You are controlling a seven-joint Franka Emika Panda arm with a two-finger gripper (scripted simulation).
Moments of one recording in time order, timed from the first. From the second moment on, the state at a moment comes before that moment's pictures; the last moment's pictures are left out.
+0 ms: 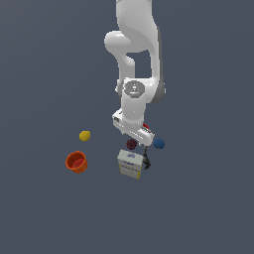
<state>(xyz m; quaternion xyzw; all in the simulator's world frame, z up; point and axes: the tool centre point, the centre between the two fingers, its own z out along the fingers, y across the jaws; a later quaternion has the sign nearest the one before) -0.046 0.023 0.079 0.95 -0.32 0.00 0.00</state>
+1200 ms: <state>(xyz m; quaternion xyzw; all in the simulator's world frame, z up) -0.047 0.024 0.029 0.95 -0.32 0.00 0.00</state>
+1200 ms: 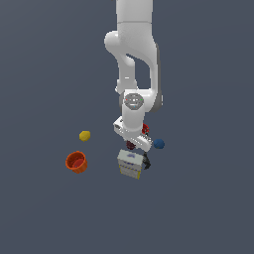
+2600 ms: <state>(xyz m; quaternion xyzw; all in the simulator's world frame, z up) -0.056 0.025 0.124 0.95 -0.32 0.00 0.00</state>
